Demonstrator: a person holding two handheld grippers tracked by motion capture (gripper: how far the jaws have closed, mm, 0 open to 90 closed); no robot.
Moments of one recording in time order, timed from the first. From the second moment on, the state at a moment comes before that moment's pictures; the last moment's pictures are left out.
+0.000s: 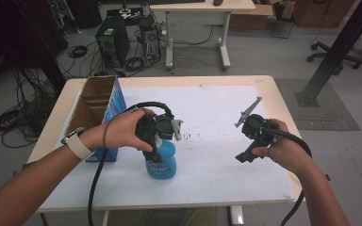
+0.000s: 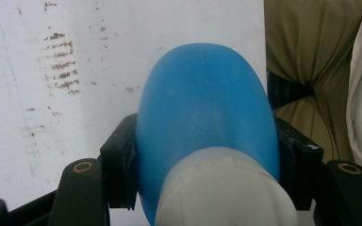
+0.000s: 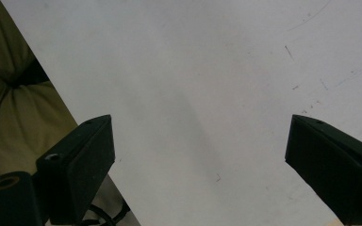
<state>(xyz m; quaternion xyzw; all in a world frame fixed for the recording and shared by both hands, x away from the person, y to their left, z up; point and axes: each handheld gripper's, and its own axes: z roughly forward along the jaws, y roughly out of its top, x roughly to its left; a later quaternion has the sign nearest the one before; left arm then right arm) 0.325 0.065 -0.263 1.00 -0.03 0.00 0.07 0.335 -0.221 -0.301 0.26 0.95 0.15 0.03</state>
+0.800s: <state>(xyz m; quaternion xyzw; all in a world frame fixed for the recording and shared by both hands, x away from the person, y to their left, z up) 0.320 0.069 -0.234 1.00 0.02 0.00 0.07 0.334 -0.219 -0.300 0.25 0.95 0.15 0.03</state>
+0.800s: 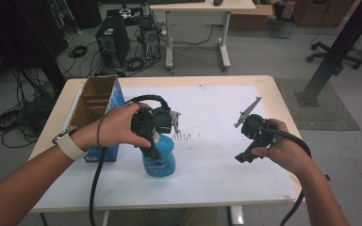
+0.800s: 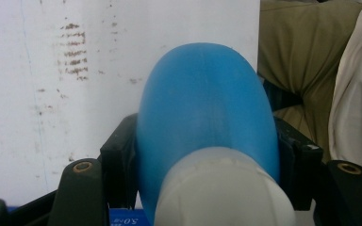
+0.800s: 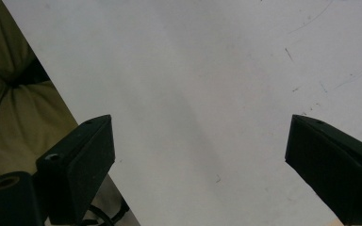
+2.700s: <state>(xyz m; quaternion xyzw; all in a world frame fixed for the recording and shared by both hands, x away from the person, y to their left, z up) 0.335 0.085 -0.163 0.97 0.22 0.03 0.10 0.335 -0.219 -0.299 0.25 0.96 0.15 0.03</state>
